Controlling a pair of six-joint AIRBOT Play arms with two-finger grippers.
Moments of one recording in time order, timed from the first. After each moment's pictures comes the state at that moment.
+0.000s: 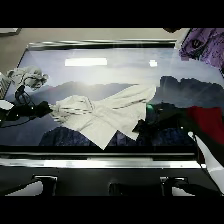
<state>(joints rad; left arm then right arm) 0.28 -1.33 0.95 0.99 -0.90 -1.36 0.06 -1.41 0.76 2.34 -1.04 -1.68</state>
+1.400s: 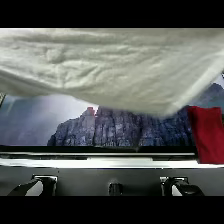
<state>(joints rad) 0.28 -1.00 2.00 1.43 -1.37 -1.56 -0.07 -0.88 2.03 1.91 -1.23 -1.27</state>
